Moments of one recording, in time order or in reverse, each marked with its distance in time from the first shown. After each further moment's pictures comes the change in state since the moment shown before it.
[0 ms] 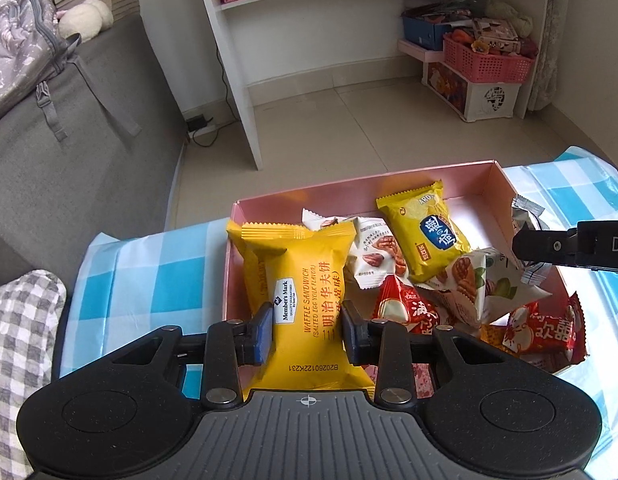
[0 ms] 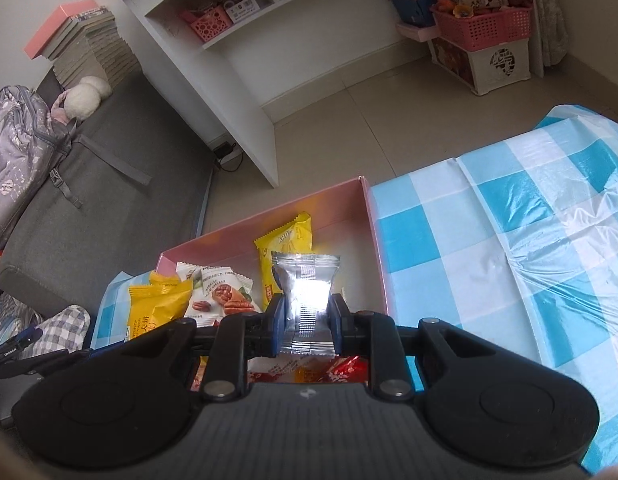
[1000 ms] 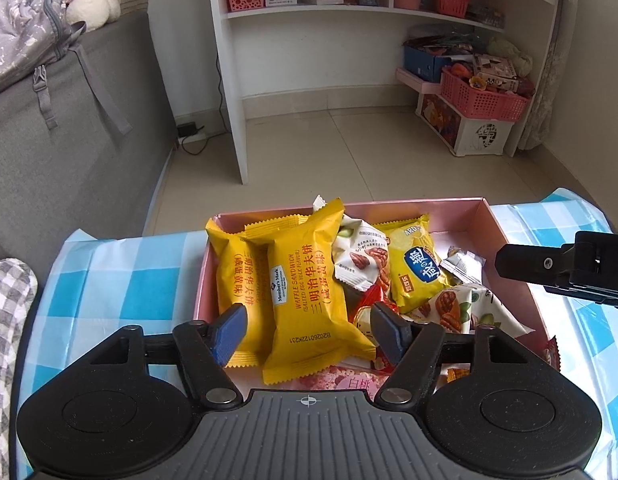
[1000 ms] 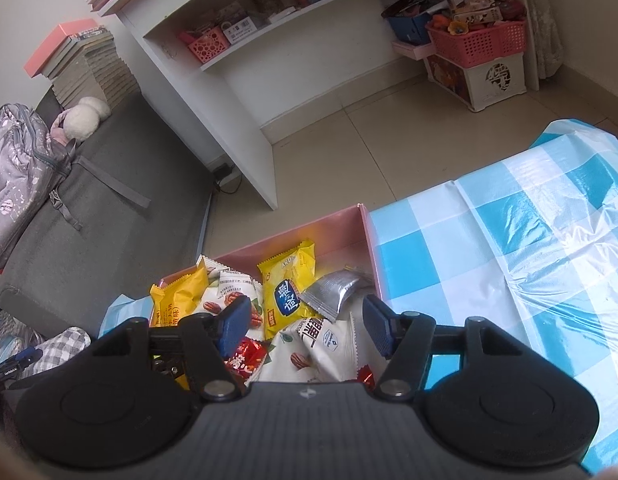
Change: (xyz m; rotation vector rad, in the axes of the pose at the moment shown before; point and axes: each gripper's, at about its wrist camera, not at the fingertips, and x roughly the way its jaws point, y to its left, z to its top) left arm 0.002 0.007 -0.002 -0.098 -0.067 -0.080; right arm -0.011 0.004 0.004 0.010 -0.049 -0.020
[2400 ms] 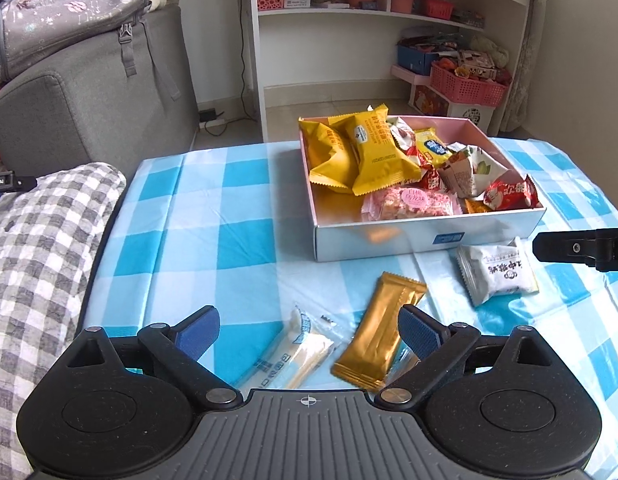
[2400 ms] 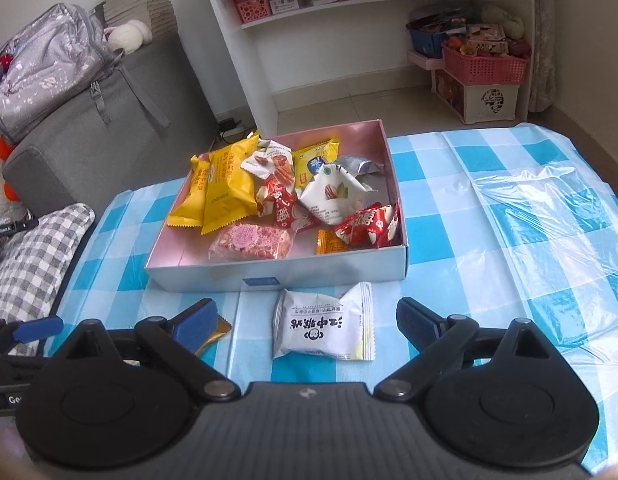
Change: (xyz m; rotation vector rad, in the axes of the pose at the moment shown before) left arm -0.098 0.083 -0.140 0.036 -0.039 -0.029; right arm -0.066 0.043 -0.121 -0.259 0.007 -0.115
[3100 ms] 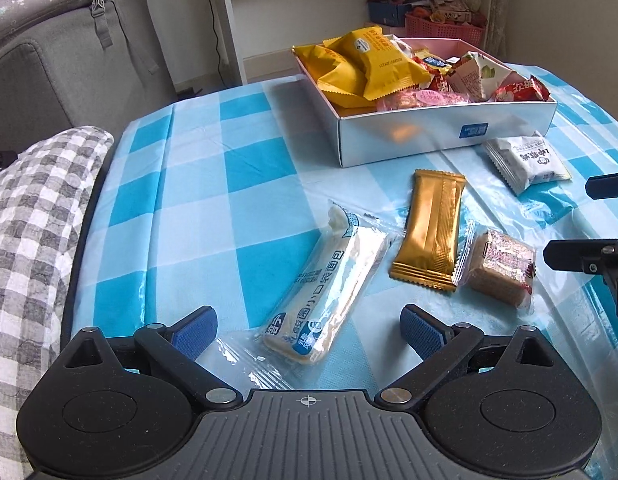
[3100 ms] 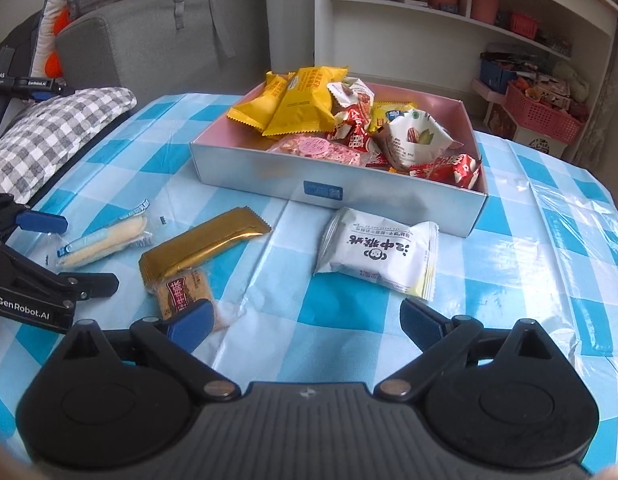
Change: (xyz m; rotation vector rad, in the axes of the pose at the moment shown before) left arm 0.033 0.029 -0.054 0.134 0.080 -0.021; right arm 0.021 0.046 -0.065 -0.315 0.026 -0.004
